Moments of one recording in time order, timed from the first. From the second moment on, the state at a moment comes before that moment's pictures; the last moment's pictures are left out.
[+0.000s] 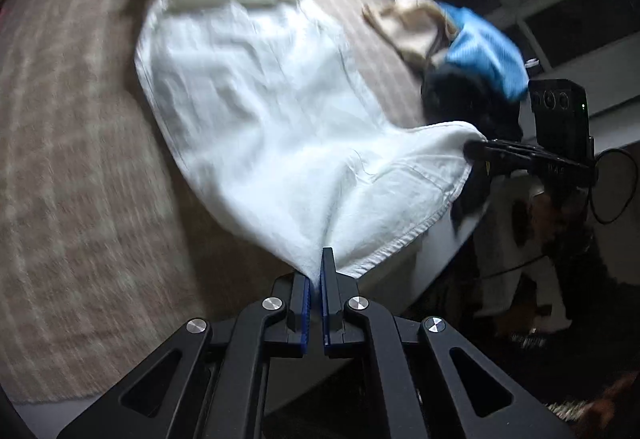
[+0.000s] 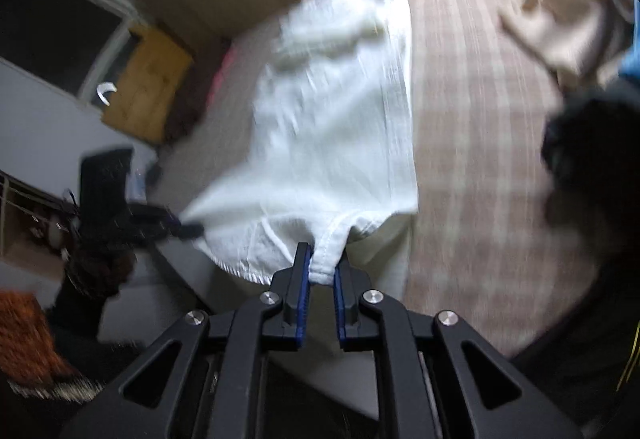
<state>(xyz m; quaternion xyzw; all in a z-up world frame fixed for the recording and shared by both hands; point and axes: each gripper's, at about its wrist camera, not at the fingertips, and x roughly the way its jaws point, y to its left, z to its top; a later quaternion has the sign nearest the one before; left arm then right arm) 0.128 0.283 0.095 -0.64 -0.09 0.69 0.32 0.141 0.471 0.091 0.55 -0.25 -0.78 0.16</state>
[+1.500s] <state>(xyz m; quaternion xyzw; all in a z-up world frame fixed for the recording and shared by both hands) 0.132 0.275 0.105 -0.63 -0.06 0.71 0.32 0.166 0.467 0.084 0.56 -0.26 -0.78 0.08</state>
